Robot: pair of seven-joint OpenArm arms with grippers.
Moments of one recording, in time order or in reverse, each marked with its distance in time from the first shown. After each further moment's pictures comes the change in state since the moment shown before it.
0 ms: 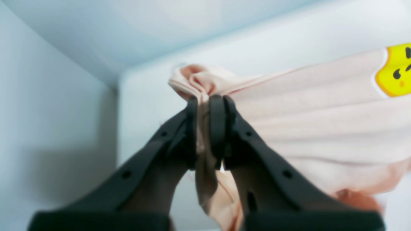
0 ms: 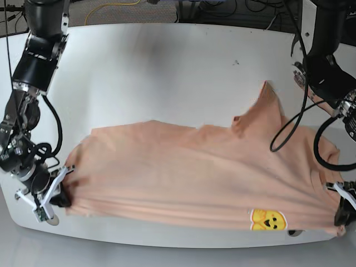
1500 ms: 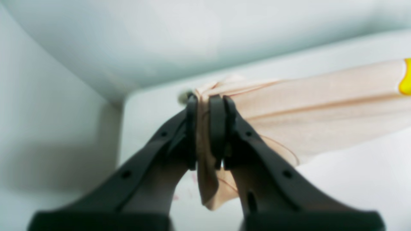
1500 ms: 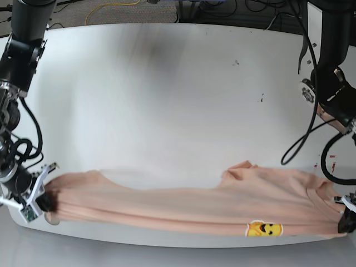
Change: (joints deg) left arm -3.1 -1.6 -0.4 -7.9 -0.7 0.3 0.6; right arm -0.6 8.3 -0.5 8.4 1.3 4.1 -1.1
